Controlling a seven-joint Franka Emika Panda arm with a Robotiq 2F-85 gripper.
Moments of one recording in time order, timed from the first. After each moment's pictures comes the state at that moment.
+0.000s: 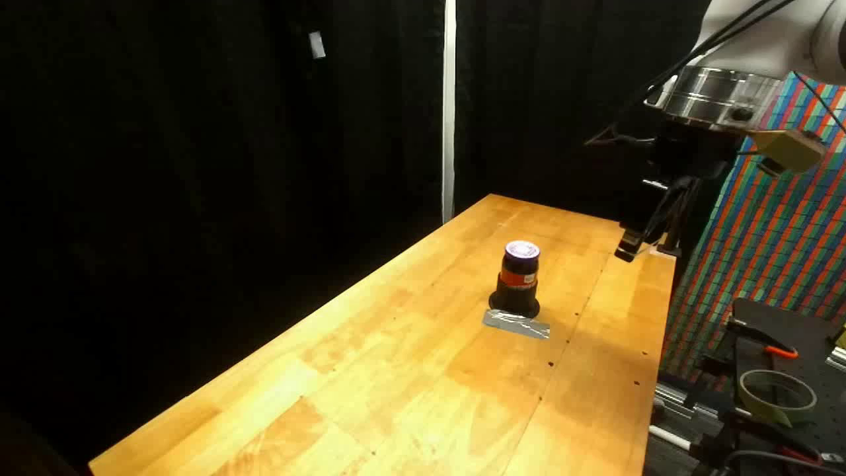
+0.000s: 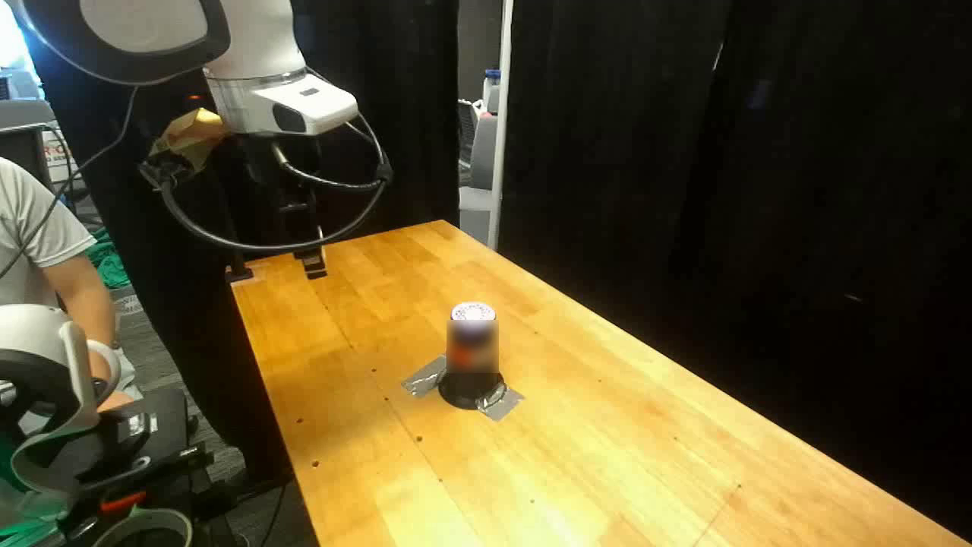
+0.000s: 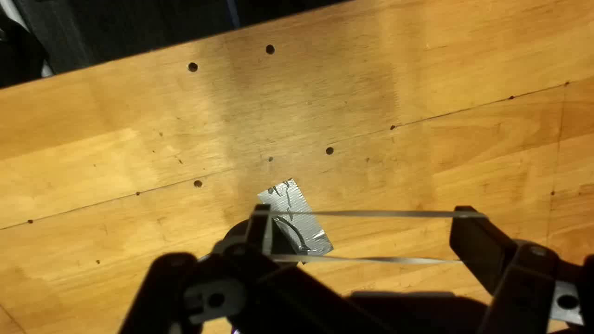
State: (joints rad) arm 0.12 -0.42 0.27 -2.68 0.20 2.43 0.40
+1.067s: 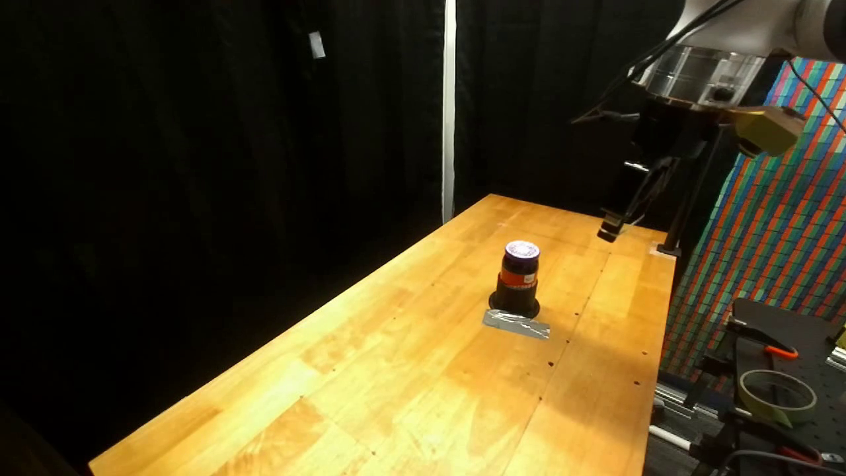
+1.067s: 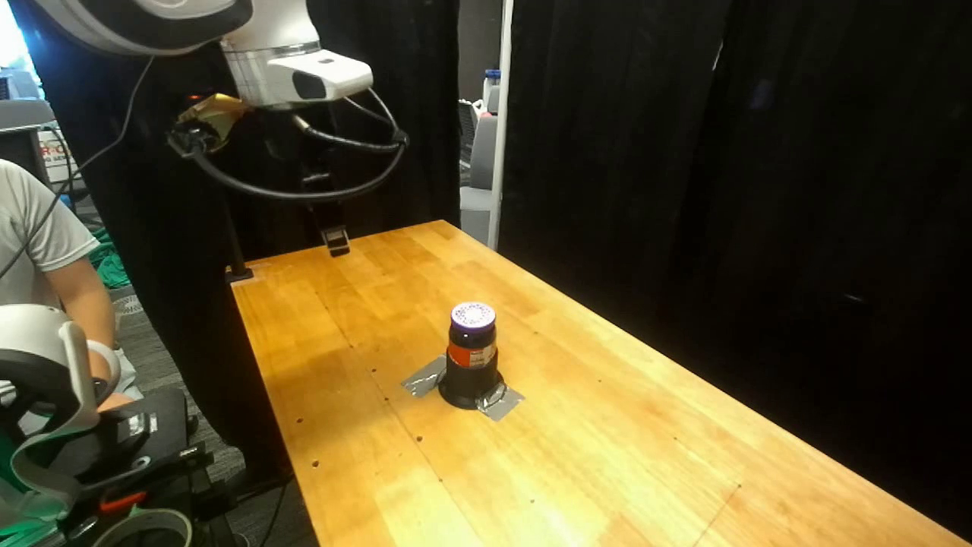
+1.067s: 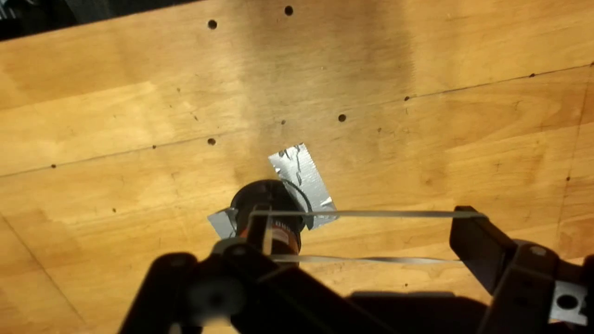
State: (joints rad) arm 0.10 -0.38 0.29 -2.58 0.06 2.39 0.45
